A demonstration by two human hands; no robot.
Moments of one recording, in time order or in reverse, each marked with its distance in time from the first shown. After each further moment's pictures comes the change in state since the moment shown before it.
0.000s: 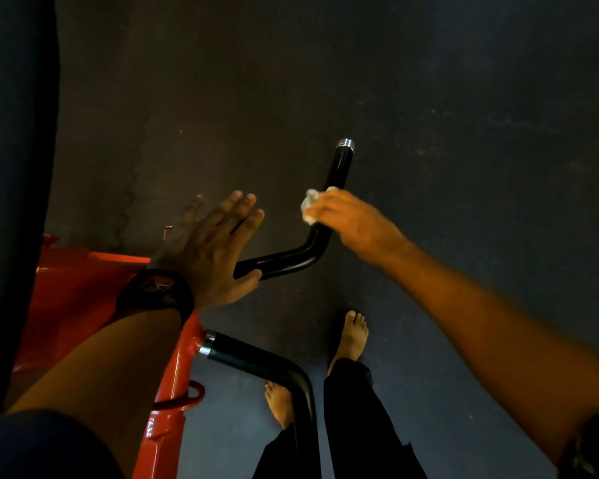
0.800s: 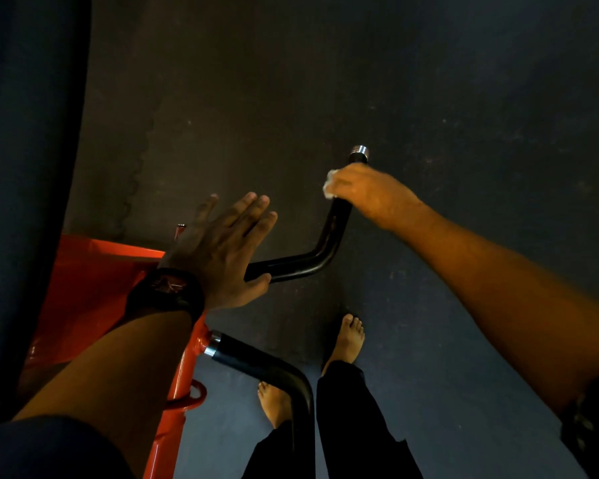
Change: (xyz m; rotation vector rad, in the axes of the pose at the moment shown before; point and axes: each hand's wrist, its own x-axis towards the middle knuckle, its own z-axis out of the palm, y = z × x) left_hand 0.001 -0.001 -0.003 -0.035 -0.014 0.010; right_hand 0.041 0.050 -0.024 -0.159 -0.236 -0.048
